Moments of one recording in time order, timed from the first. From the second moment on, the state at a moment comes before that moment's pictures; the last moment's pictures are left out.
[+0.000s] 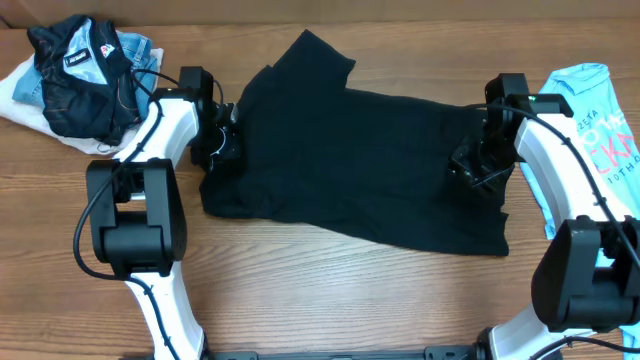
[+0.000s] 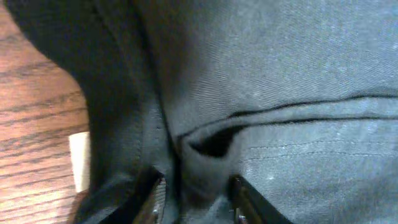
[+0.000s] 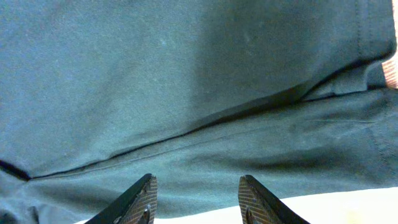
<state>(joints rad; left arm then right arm) -0.01 2.15 1.54 -0.90 0.23 -0.05 -0.02 1.79 1.38 -1.16 -0.19 0.59</state>
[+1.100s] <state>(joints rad) -0.01 2.17 1.67 -1.02 0.14 -0.05 -0.02 1.79 1.35 -1.12 -0.16 0.59</state>
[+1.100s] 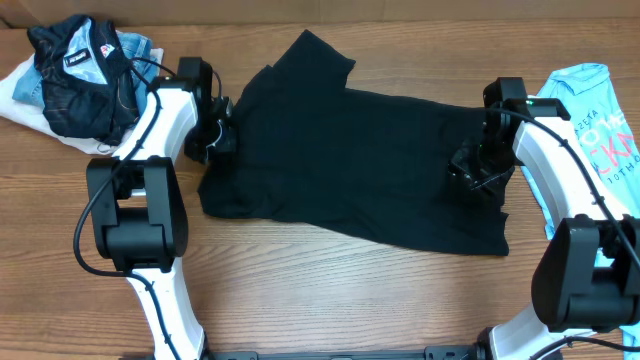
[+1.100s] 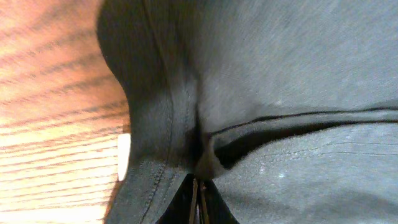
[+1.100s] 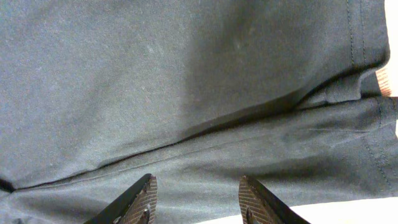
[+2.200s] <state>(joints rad) -0.01 2.17 1.83 -1.04 0.09 -0.05 -0.02 1.79 1.35 -1.12 -0.16 0.59</state>
